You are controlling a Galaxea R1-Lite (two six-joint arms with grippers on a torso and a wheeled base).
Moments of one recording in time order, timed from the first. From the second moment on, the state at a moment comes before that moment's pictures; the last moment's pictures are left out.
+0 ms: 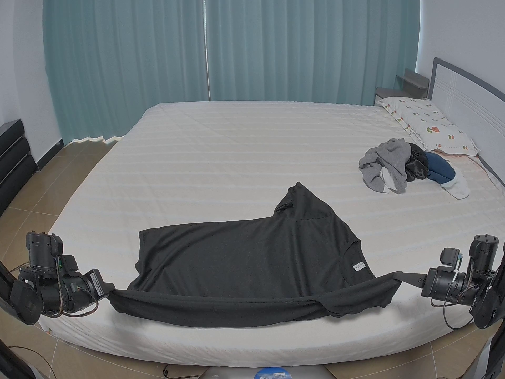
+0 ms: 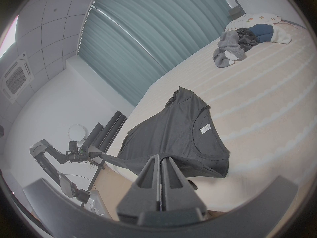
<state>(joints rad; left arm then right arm) 0.08 1.66 -0.24 -0.64 -0.24 -0.49 -0.08 1.95 -0.02 -1.46 0.73 0.38</state>
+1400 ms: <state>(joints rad) 0.08 1.94 -0.43 -0.57 -0.24 -0.46 -0.04 2.17 -0.23 -1.39 0.72 0.33</state>
